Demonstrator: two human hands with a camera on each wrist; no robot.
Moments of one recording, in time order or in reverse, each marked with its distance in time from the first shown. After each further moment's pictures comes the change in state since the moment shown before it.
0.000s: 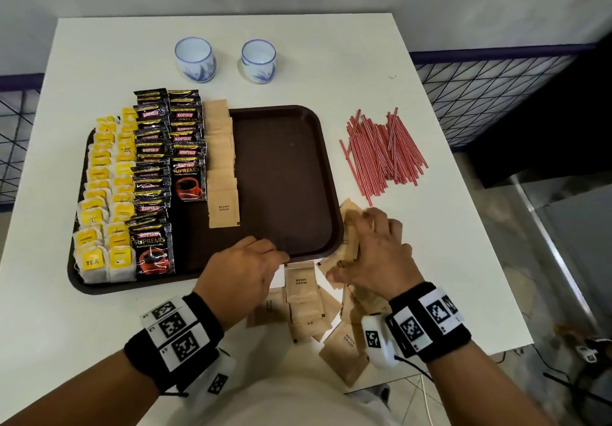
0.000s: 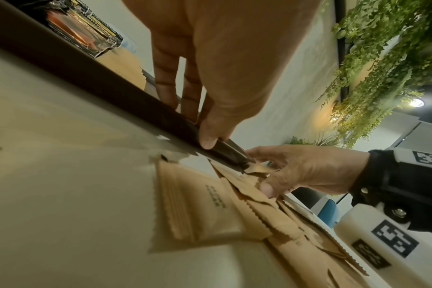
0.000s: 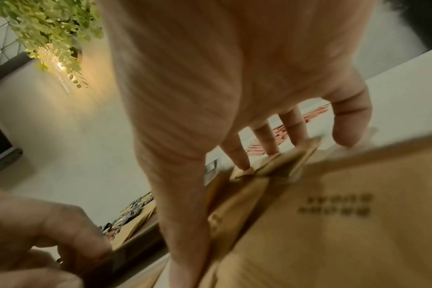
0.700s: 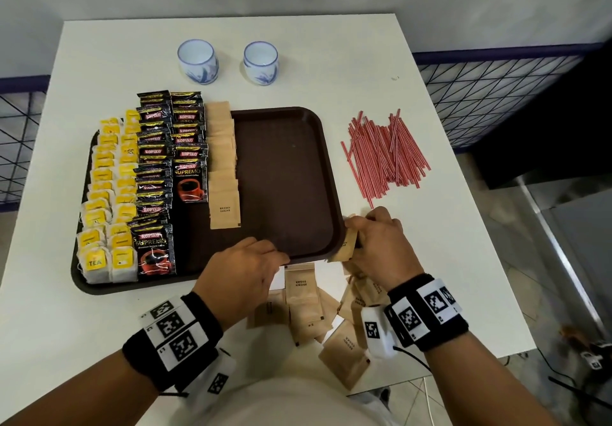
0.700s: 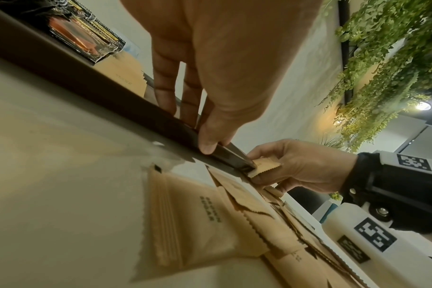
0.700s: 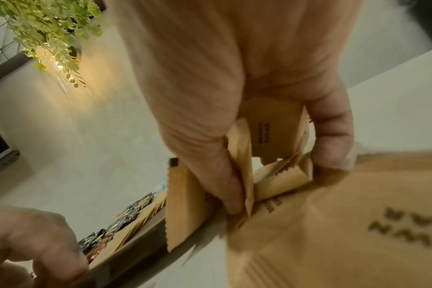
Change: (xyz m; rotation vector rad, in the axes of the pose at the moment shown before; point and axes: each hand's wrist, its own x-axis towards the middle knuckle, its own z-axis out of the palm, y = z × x) left_hand 0.004 0.003 -0.005 0.015 0.018 -0.001; right_hand 0.019 0.006 0.001 0.119 0.092 -0.068
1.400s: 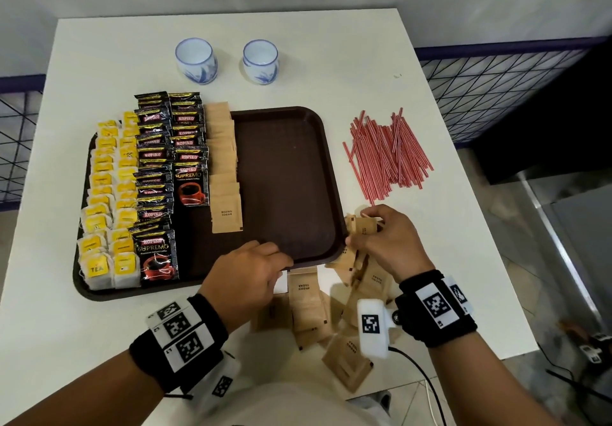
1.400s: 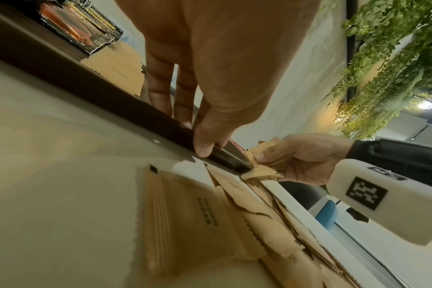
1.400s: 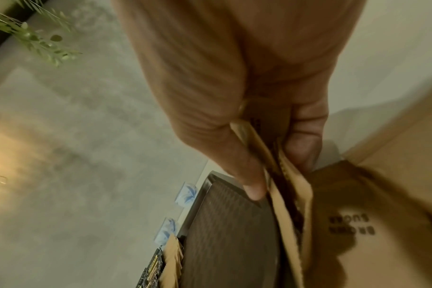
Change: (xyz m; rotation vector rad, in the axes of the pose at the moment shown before) left_hand 0.005 -0.009 0.008 -0.065 -0.072 -0.020; right_hand 0.008 -0.007 -0.020 0.584 0.057 0.323
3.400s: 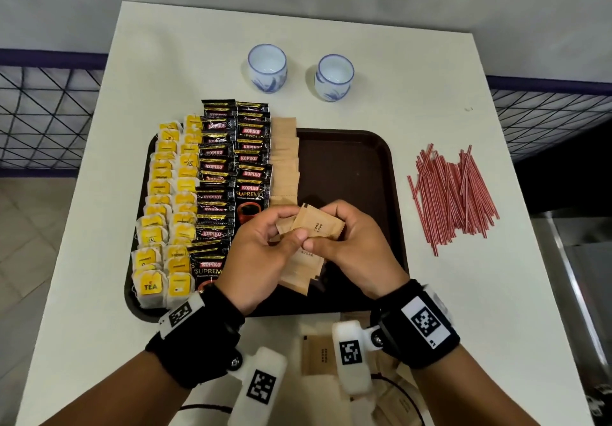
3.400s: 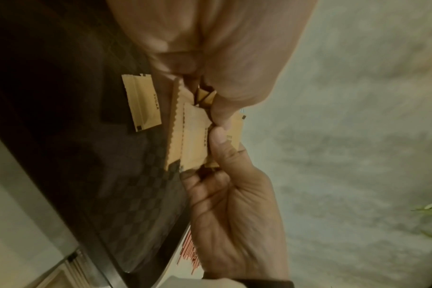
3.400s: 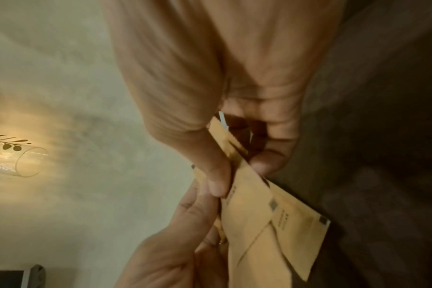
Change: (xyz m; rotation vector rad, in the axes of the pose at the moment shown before) left_hand 0.026 -0.060 -0.053 -1.227 0.335 -0.556; right_hand 0.006 -0.108 0.111 0.319 -0.409 -0.280
